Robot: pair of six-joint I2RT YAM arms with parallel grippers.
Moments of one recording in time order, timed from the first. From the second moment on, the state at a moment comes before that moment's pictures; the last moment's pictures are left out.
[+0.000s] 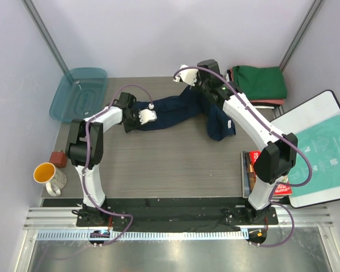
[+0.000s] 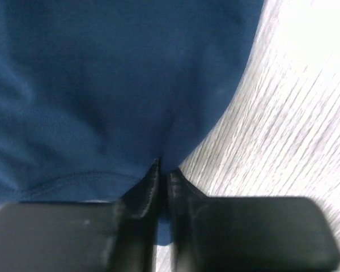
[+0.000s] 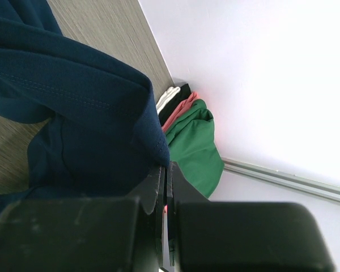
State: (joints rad) left arm -0.22 1.99 1.36 -0.51 0.24 1.05; right arm 0.49 1.77 1.76 -0.52 0.34 -0.95
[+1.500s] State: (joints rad) left arm -0.18 1.97 1.84 -1.24 0.33 1.09; right arm 0.49 1.55 1.48 -0.34 0.30 -0.99
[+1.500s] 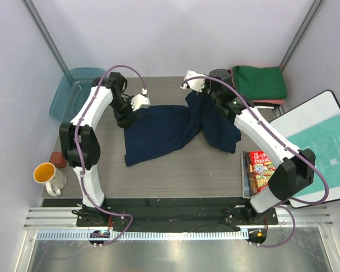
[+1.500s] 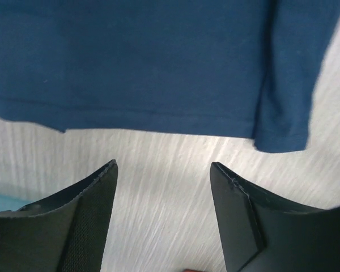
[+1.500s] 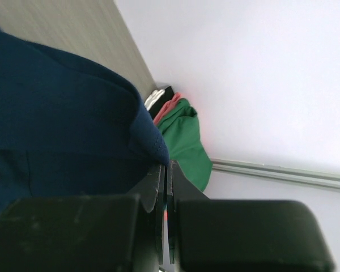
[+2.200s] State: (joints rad) left arm -0.40 1.31 0.89 -0.88 0.13 1.18; right arm 0.44 1.65 1.47 -0.17 0.39 -0.99
